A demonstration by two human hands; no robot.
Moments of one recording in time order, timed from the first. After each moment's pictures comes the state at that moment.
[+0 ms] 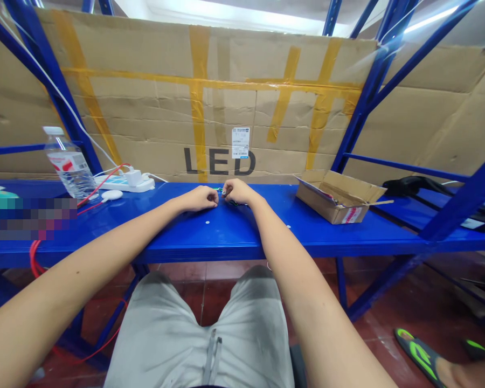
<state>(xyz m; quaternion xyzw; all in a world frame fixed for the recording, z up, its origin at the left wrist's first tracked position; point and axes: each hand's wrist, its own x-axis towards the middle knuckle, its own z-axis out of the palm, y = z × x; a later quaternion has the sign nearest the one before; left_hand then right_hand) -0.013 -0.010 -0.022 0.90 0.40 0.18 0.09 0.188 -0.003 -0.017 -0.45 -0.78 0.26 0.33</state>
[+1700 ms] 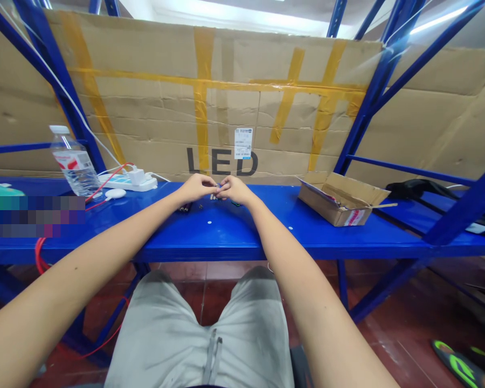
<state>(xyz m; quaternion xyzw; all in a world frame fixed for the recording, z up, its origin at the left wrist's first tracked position) -0.021 -0.008 -0.007 0.82 0.38 0.39 0.20 0.164 -0.021 -0.013 -0.41 -0.71 0.39 0.42</state>
